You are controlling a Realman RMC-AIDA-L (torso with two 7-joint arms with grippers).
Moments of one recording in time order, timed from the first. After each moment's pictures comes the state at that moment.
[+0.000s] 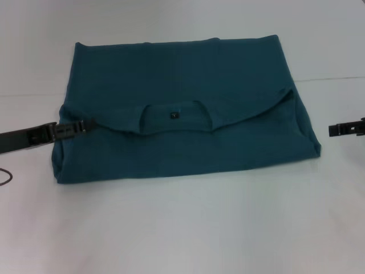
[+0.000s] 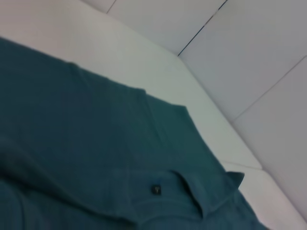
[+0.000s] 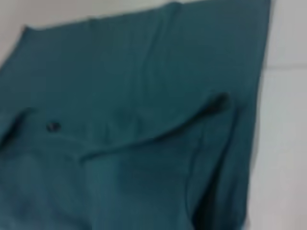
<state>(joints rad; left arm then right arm) -0.63 -2.05 0.48 0.76 2.17 1.41 -2.11 0.61 1.93 -0.62 -0.90 -2.50 -1.34 2.33</state>
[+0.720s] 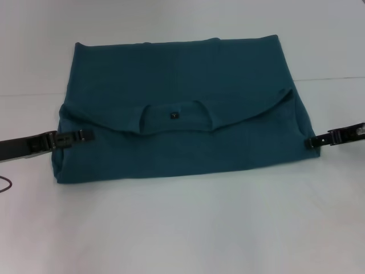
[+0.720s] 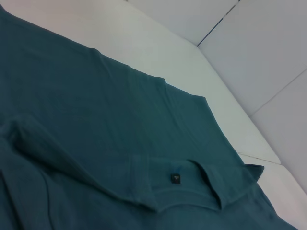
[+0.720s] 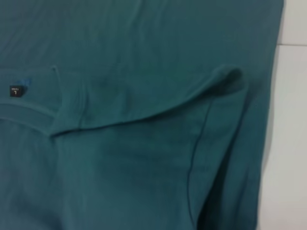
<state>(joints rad) -0.63 -2.06 0.49 0.75 2.22 1.36 -2.14 0.71 1.97 -0.70 -0.75 -2.64 -1.13 2.34</state>
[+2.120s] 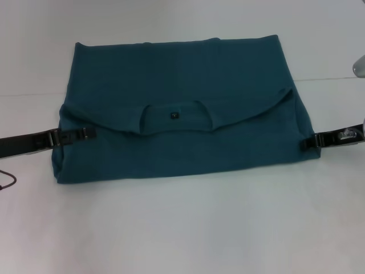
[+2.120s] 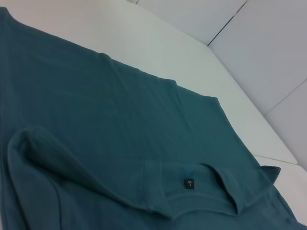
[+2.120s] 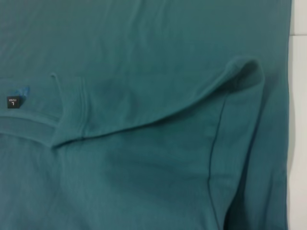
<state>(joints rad) -0.64 -2.07 0.52 0.75 2.22 1.30 -2.14 0.74 1.99 -0.69 -0.63 -2.62 -1.00 2.35</state>
